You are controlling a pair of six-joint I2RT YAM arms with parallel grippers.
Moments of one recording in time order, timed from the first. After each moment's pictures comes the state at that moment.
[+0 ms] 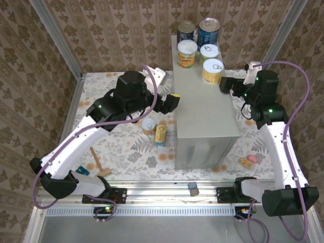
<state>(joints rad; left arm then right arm) -0.88 1.35 1.66 -0.68 -0.02 -0.07 -0.01 1.15 1.26 -0.47 -0.14 0.17</state>
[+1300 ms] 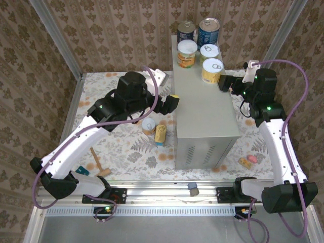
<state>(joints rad) -0.88 1.35 1.63 -0.68 -0.02 -0.07 -0.02 1.17 1.26 -0.43 -0.16 0.18</state>
